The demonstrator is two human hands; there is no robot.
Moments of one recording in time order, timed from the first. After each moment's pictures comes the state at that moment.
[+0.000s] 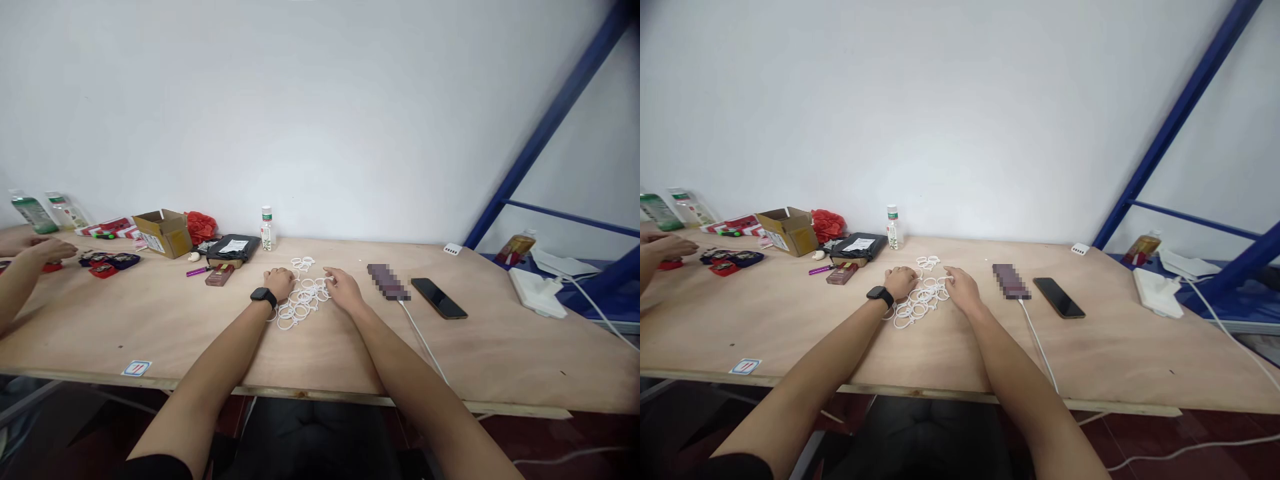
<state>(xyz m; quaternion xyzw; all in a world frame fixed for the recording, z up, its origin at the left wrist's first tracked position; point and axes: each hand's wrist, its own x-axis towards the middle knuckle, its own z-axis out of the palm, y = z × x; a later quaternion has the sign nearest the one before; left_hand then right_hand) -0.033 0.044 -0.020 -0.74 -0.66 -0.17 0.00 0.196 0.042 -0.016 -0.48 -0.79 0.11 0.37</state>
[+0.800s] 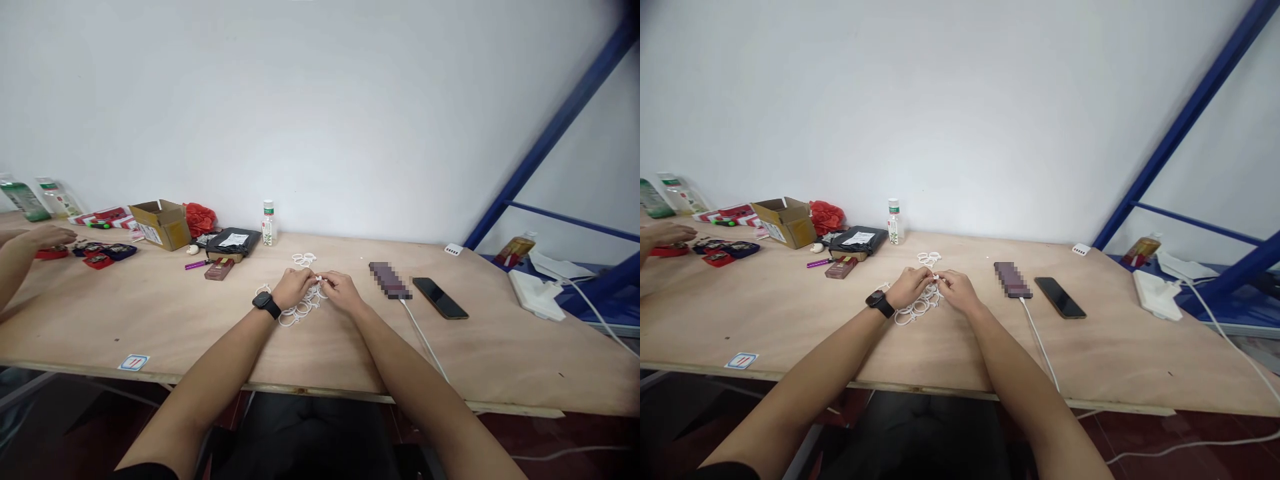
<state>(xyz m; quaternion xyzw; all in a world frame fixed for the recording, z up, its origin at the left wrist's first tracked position) -0.001 0.001 0.011 -0.83 -0.47 -0.29 -0.07 0.185 0.028 -0.007 -0.34 -0.84 0.16 0.39</state>
